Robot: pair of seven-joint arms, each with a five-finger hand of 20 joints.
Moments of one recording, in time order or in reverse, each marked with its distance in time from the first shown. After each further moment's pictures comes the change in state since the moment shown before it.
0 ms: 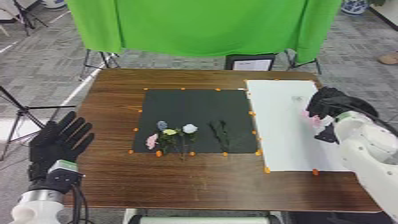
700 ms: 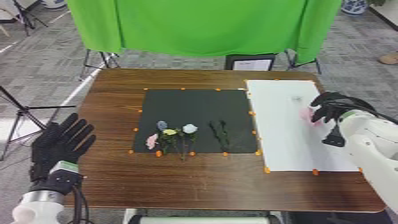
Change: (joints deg) left arm 0.3 -0.1 -0.1 0.0 0.3 0.0 -1.1; right arm 1.1 -0.1 1.7 1.6 -0.6 -12.3 2.3
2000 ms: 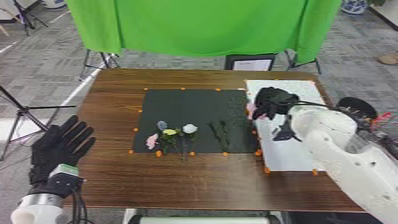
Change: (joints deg) left arm 1.4 0.1 -0.4 -0.2 1.4 -0.1 -0.2; right arm 12.2 -6.9 -16.5 -6.6 2.5 -4.4 -10.0
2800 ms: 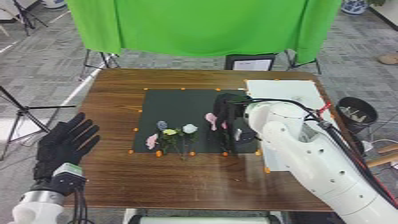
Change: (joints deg) left arm -1.1 -0.3 -0.7 0.8 4.6 -2.5 -4.1; right arm 6.5 -12.9 -6.5 4.9 -1.7 -11.4 -0.1
